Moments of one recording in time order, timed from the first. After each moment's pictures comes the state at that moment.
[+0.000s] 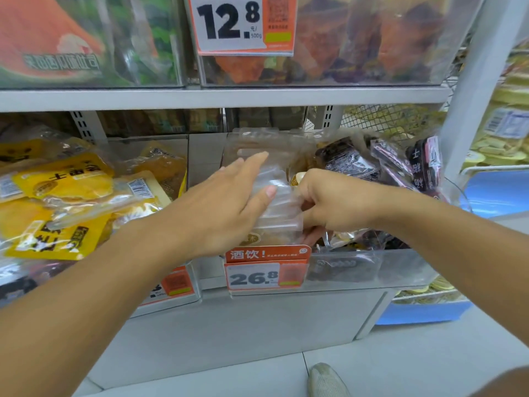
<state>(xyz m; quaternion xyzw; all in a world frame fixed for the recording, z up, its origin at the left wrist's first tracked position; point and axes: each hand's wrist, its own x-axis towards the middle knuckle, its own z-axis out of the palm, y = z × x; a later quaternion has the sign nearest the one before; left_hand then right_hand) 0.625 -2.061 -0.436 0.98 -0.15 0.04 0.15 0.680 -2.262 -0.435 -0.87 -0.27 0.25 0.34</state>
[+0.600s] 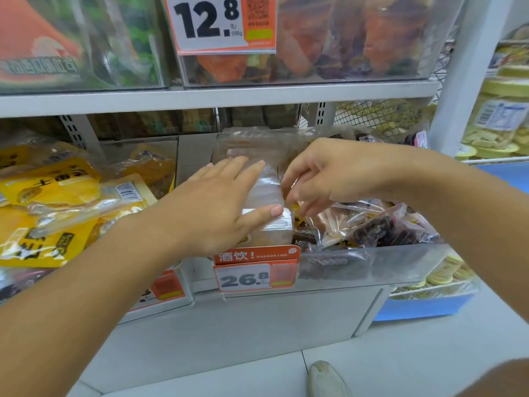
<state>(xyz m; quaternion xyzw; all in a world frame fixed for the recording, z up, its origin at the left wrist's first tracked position) 0.632 -2.068 -0.433 0.98 -0.17 0.04 -0.01 0.682 -2.273 -0.394 -0.91 -0.22 0.18 0.31</state>
